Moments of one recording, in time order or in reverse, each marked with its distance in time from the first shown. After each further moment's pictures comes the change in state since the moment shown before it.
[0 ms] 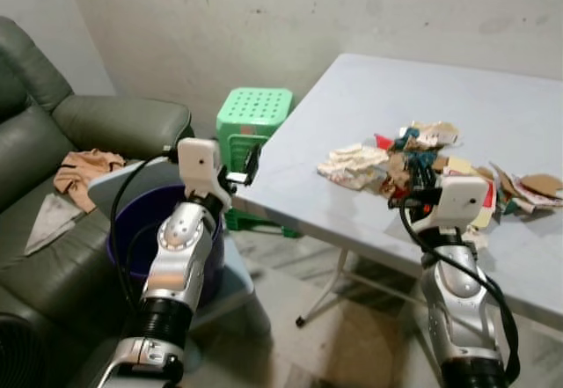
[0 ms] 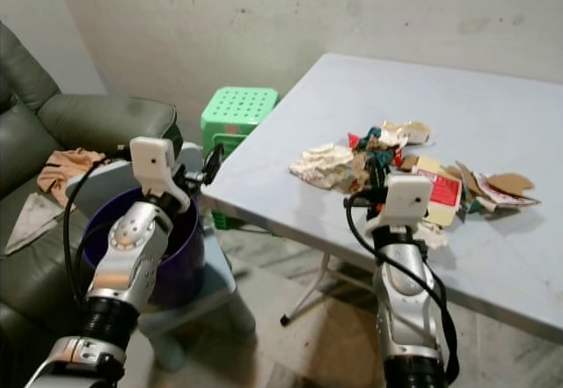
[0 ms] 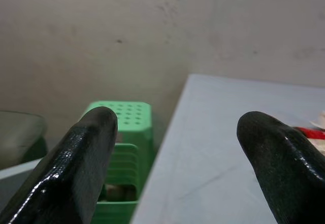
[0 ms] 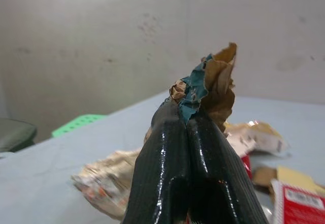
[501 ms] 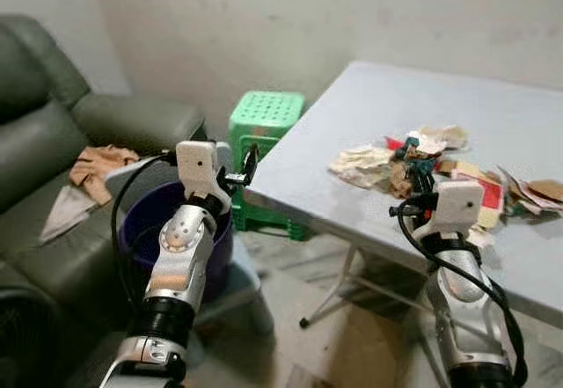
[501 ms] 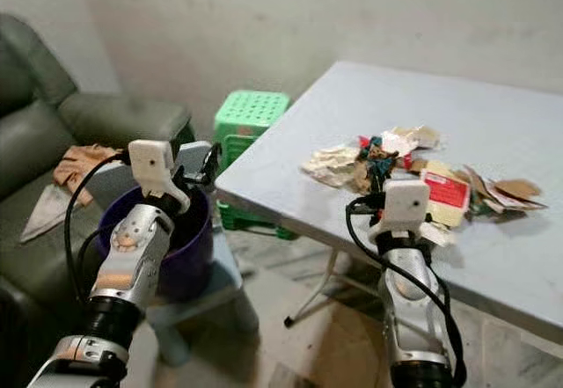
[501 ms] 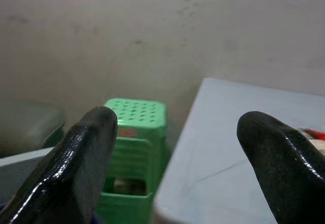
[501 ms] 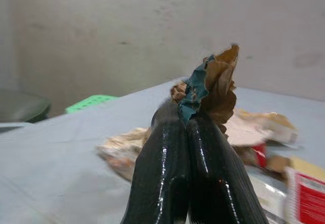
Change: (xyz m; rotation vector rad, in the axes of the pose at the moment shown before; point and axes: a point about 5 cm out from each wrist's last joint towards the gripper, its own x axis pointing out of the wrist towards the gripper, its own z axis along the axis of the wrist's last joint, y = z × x) left arm 0.001 -0.003 -0.004 -0.012 0.000 0.000; right arm -0.009 -0.005 -0.010 -0.040 0.068 -0.005
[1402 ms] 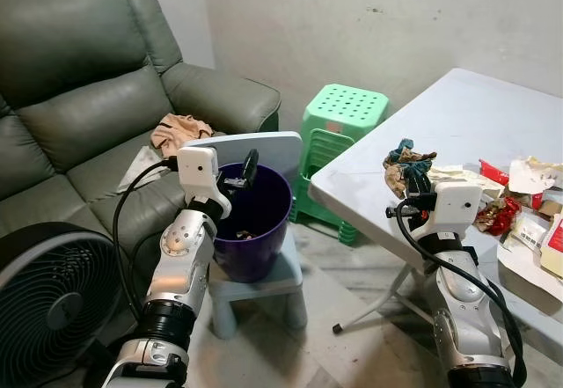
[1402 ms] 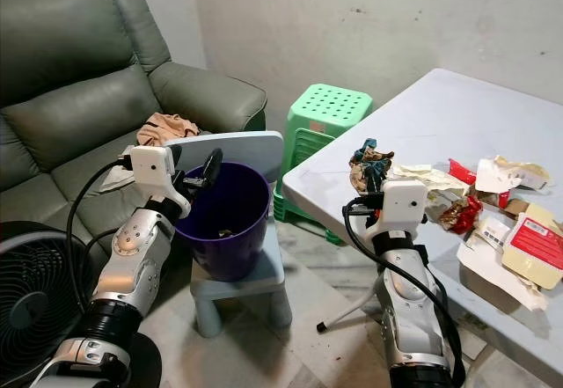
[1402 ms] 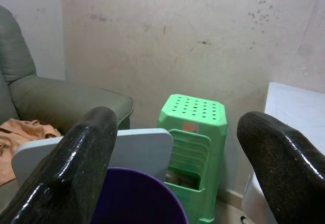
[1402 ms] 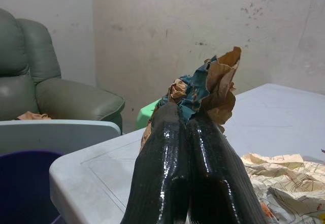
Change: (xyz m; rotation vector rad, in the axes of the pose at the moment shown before) left arm -0.003 -0.003 -0.006 -0.017 0.013 -0.004; right arm -0.001 0.002 0.001 0.027 0.014 0.024
